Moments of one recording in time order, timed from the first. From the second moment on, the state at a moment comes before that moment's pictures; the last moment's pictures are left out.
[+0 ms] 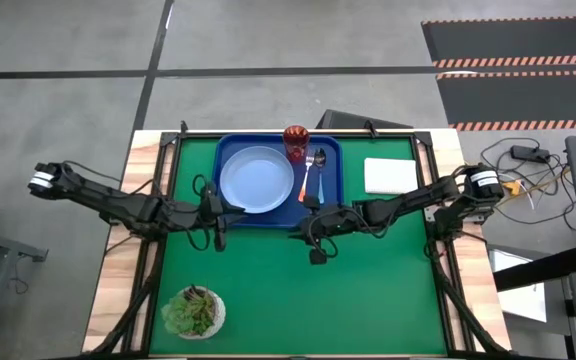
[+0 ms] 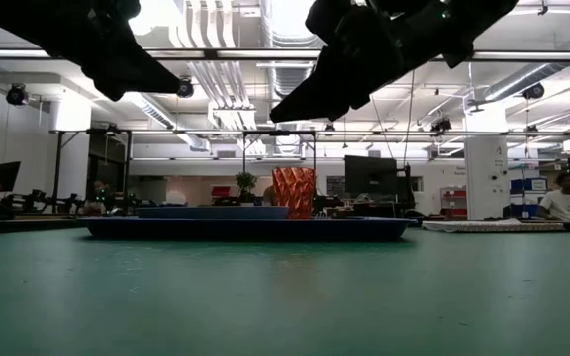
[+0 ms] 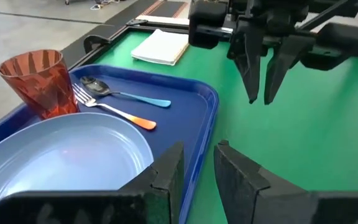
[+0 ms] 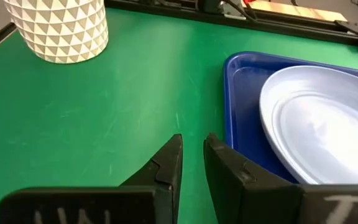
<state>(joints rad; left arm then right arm) -0.24 0.84 0.48 -0.02 -0.48 -0.22 0.10 1.68 0.93 0.27 0.03 -0.09</state>
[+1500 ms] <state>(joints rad) -0.24 0.84 0.48 -0.01 -0.56 -0.10 -0.50 1.77 1.00 -0.11 0.02 -0.15</state>
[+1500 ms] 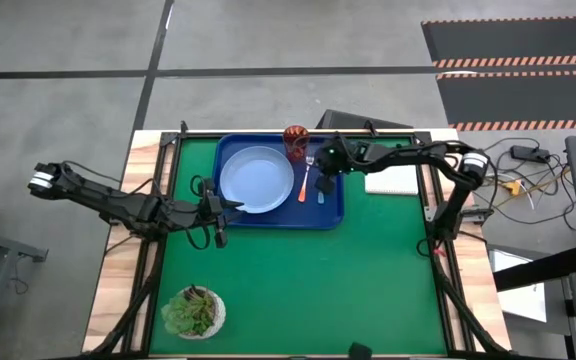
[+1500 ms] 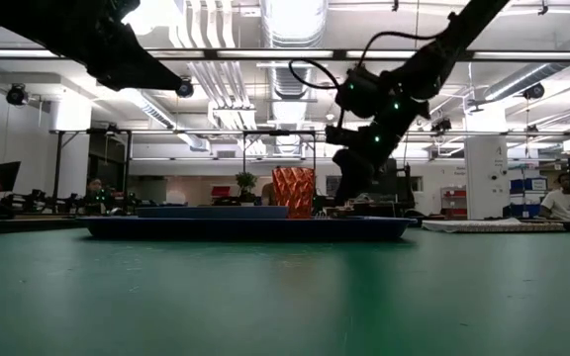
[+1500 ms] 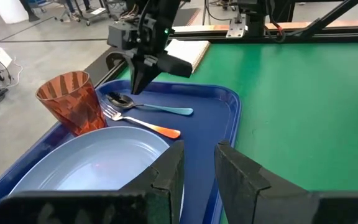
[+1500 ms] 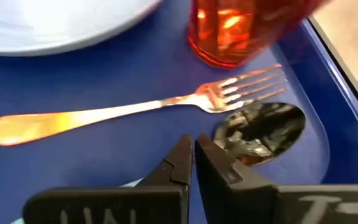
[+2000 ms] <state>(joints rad) -0.24 0.84 0.48 -0.01 -0.56 -0.10 -0.53 1.78 0.91 0.05 0.00 -0.17</state>
